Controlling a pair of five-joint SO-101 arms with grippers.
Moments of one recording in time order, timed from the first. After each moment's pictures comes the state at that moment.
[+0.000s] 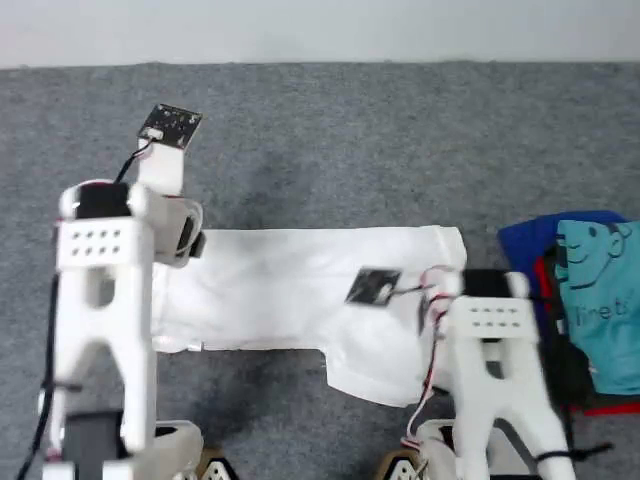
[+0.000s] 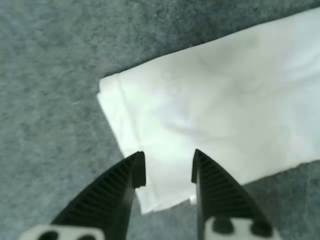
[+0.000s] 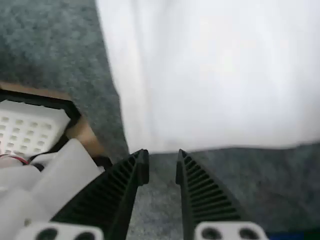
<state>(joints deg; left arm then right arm) -8.3 -16.8 13.8 88.8 -12.7 -5.7 -32.4 53.2 86.3 63.5</state>
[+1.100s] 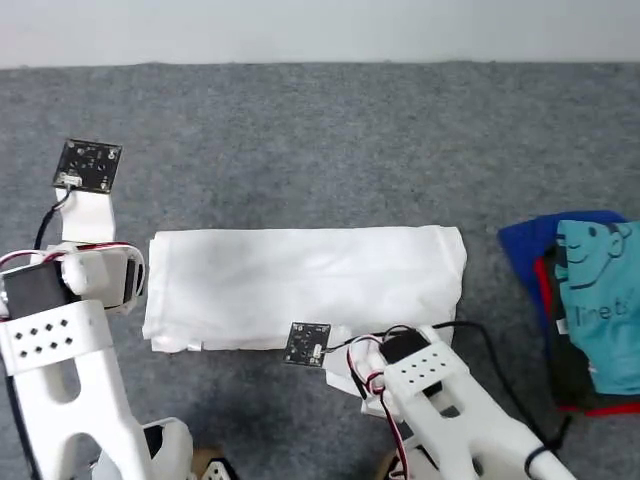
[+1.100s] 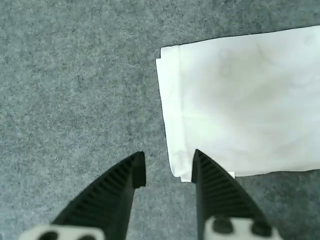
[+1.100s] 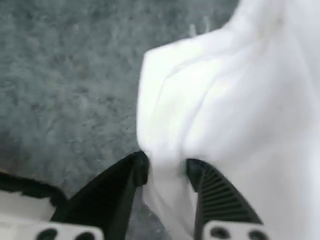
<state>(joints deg) -20.9 -36.7 27.0 88.3 -14.1 -31.1 -33.8 73.9 57.8 47.8</state>
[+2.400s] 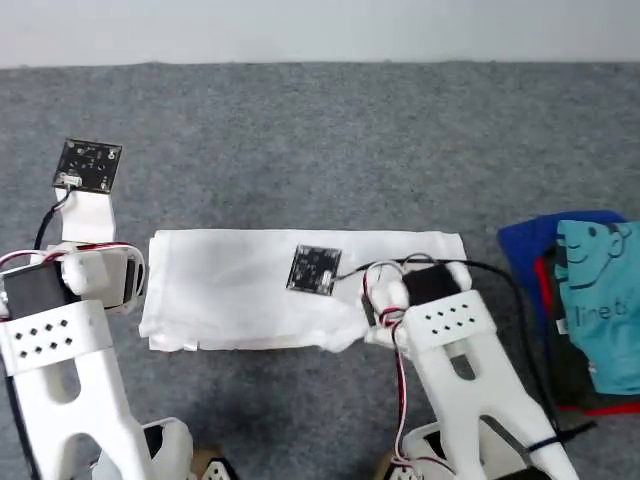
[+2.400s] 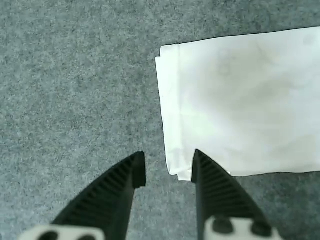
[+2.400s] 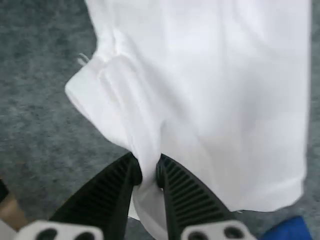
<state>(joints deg) -20.9 -36.7 27.0 88.3 -14.1 -20.8 -32.1 45.0 71.3 57.1</state>
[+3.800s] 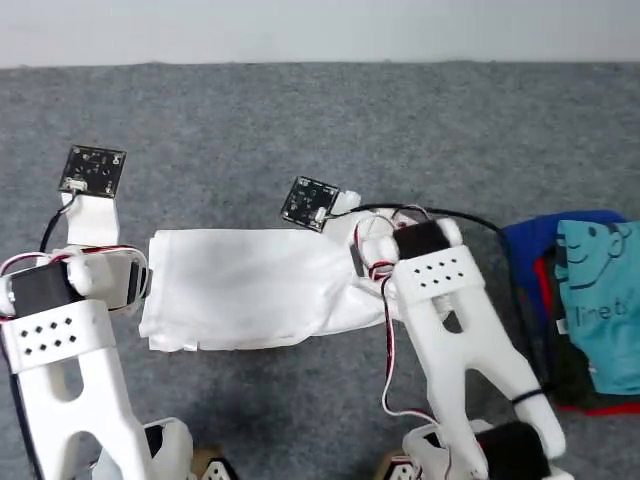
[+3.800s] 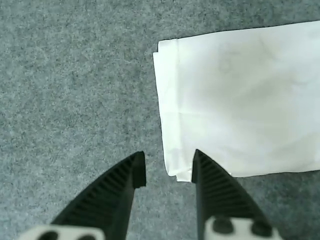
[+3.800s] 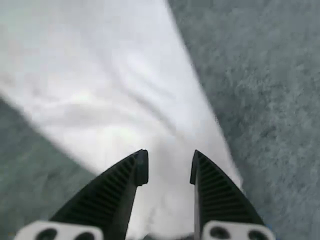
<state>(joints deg) -20.9 -36.7 30.7 85.7 -14.1 -20.5 -19.7 28.2 70.9 47.4</state>
